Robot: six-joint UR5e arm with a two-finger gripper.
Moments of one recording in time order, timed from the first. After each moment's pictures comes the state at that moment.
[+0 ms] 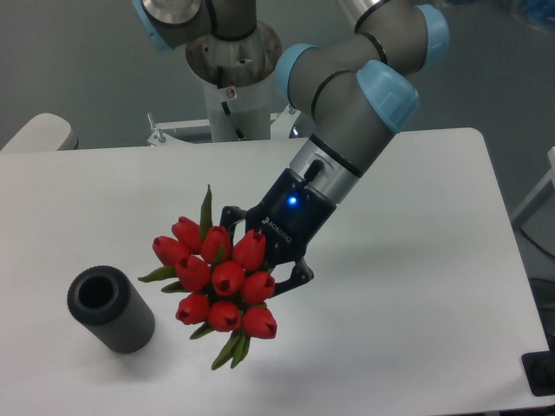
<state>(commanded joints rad) 2.52 -1.91 -1.48 -0.94 0.62 1.02</state>
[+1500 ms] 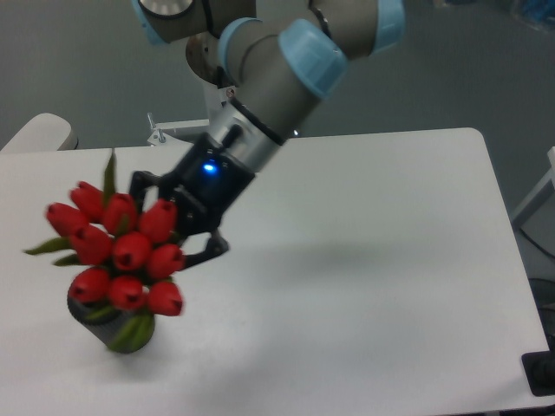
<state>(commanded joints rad) 2.34 -1.81 -1.50 -0.87 0.60 0.68</state>
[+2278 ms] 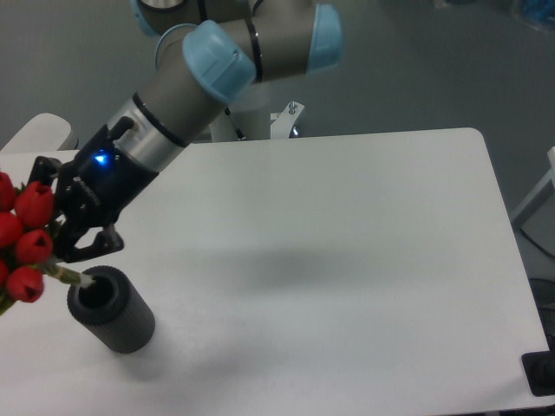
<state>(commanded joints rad) 2.22 -1.86 -1.50 -0.73 0.61 0.72</state>
